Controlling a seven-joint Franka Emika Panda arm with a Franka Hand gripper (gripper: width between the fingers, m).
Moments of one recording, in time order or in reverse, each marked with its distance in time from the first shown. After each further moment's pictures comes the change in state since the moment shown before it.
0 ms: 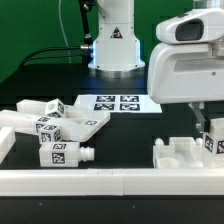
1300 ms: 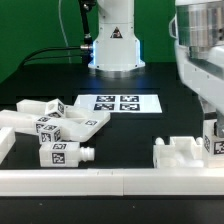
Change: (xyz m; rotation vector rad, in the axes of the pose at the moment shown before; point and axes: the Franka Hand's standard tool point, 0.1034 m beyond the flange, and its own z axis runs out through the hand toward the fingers) arm -0.002 0.005 0.002 0.067 -0.114 1.588
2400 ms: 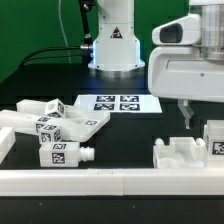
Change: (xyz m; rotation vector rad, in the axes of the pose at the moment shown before) arm -0.006 0.004 0.005 -0.052 0.095 -1.289
